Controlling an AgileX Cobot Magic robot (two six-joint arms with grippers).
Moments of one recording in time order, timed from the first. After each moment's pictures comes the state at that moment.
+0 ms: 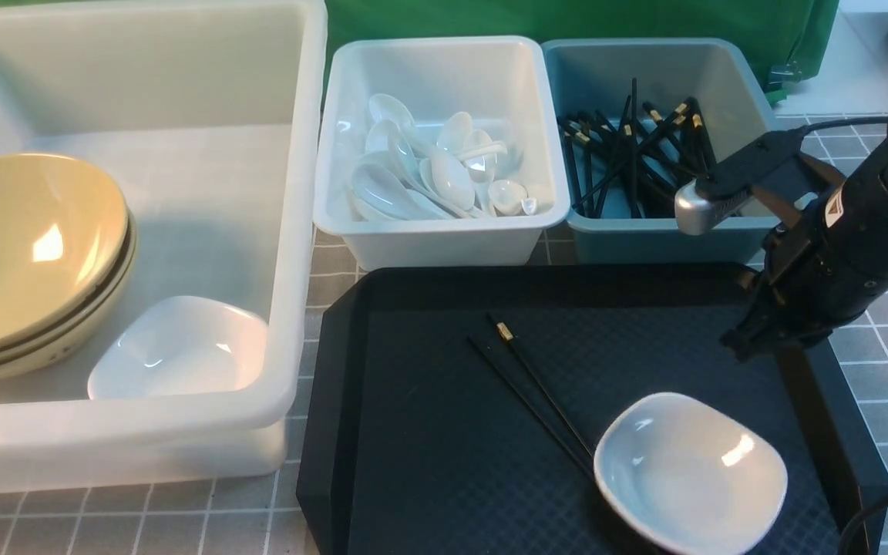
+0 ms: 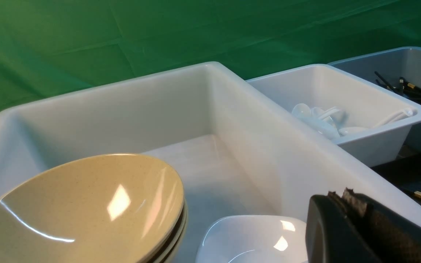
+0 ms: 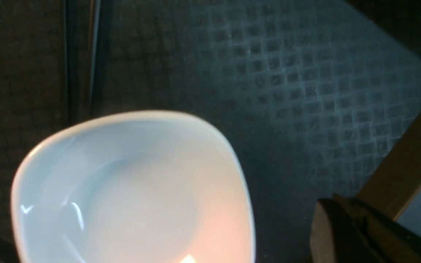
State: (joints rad) right arm 0.31 1.56 -1.13 -0.01 0.94 -0.21; left arm -0.22 0.05 -0.27 0.03 0.37 0.10
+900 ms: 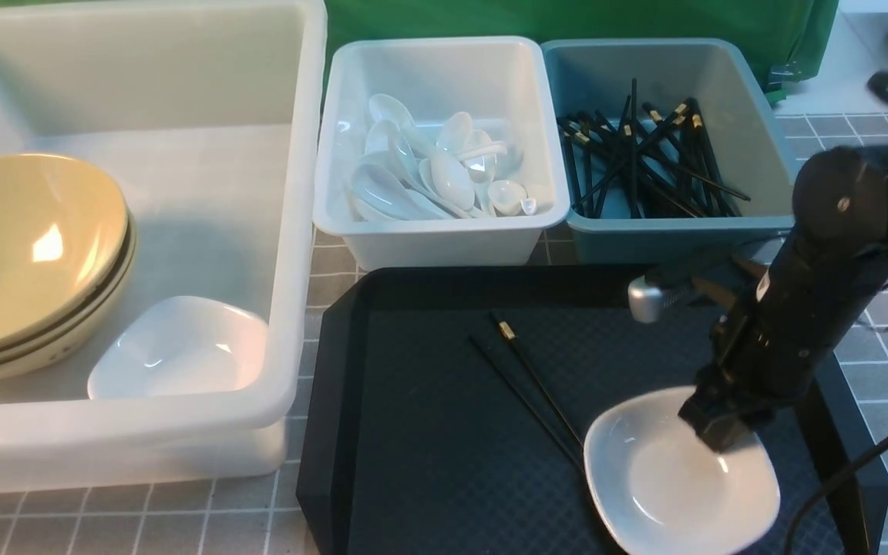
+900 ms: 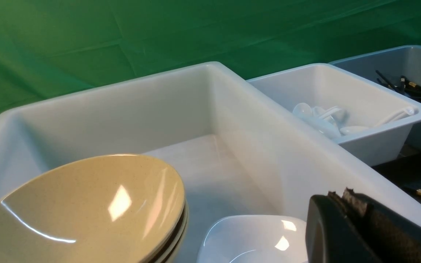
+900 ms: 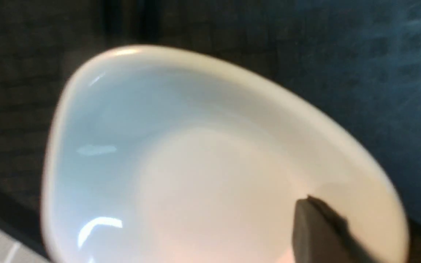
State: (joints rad) right arm 0.31 1.73 -1.10 0.14 0.97 -0.31; left arm -0.22 0.05 -0.27 0.04 0.37 0.10
